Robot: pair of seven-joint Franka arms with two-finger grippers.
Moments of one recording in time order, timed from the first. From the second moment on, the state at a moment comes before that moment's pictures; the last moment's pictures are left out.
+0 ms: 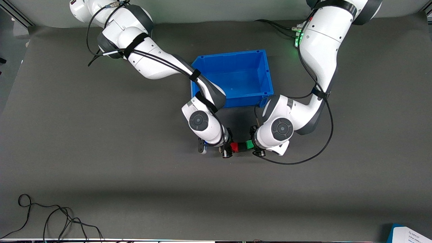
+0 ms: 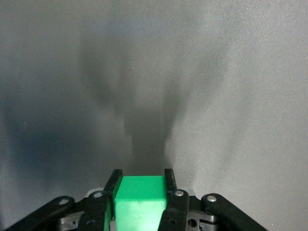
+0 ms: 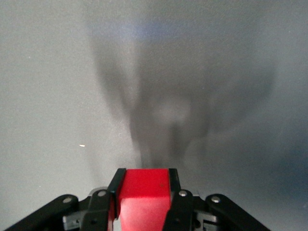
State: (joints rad) left arm -0.45 0.73 -0.08 -1.54 -0.18 2.23 -2.22; right arm 0.58 1.09 0.19 -1.06 0.08 2.38 2.23
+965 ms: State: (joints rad) left arm -0.45 0.75 -0.08 -1.53 -0.17 2.29 -2.22; right arm 0.58 1.09 0.18 -1.06 0.08 2.38 2.23
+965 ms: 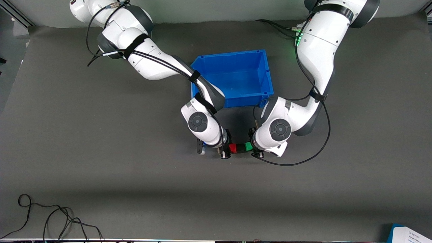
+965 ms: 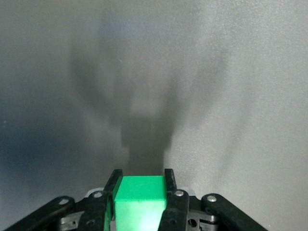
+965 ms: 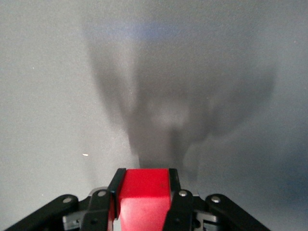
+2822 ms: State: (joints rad) left arm -0.18 0.46 0.00 -1.39 -0.01 1.71 -1.44; right arm 0.30 0.56 0.17 -1.29 0.07 1.81 1.54
